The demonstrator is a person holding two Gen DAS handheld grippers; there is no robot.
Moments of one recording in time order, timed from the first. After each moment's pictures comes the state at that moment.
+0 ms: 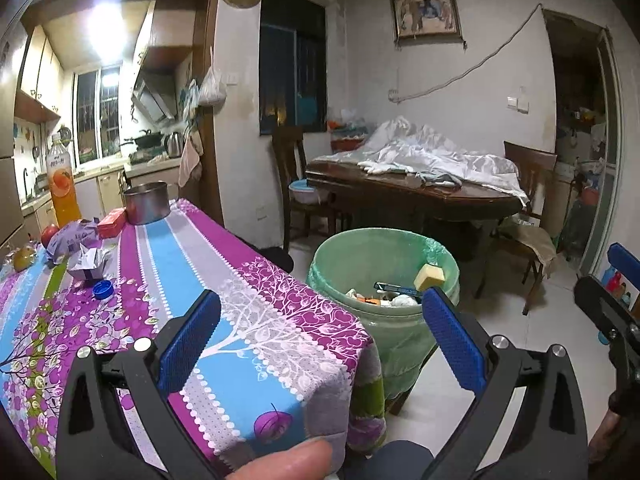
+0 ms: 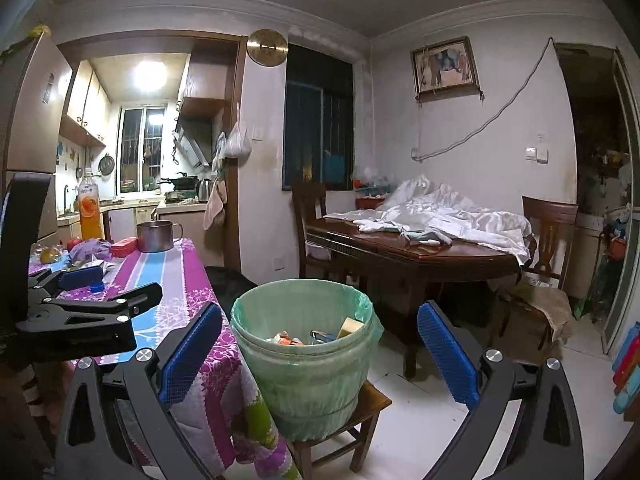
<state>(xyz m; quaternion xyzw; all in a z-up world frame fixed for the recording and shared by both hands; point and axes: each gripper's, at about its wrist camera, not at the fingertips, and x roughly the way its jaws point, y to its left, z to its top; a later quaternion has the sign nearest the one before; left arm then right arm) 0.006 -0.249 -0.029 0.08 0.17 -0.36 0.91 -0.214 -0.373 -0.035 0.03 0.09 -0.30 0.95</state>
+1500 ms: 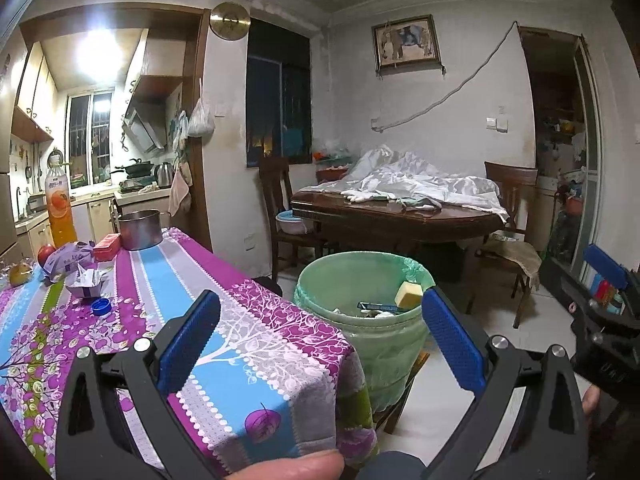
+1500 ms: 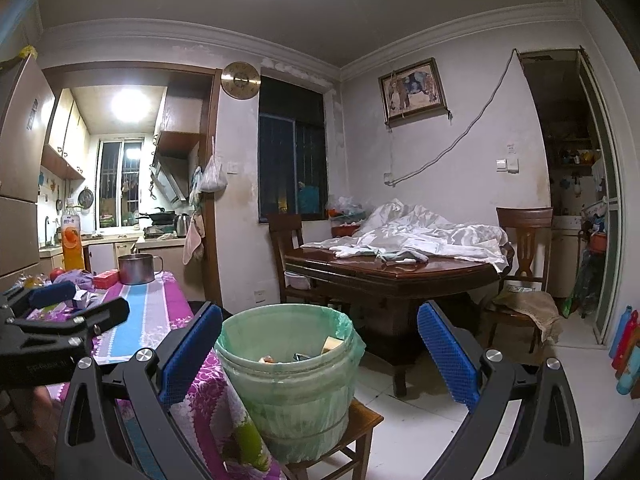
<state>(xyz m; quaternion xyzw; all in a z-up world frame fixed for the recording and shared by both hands) -0.023 -0.234 -0.023 0.07 0.11 -0.39 0.91 -0.234 -0.368 -0.047 0.04 0.02 -0.34 0.94</state>
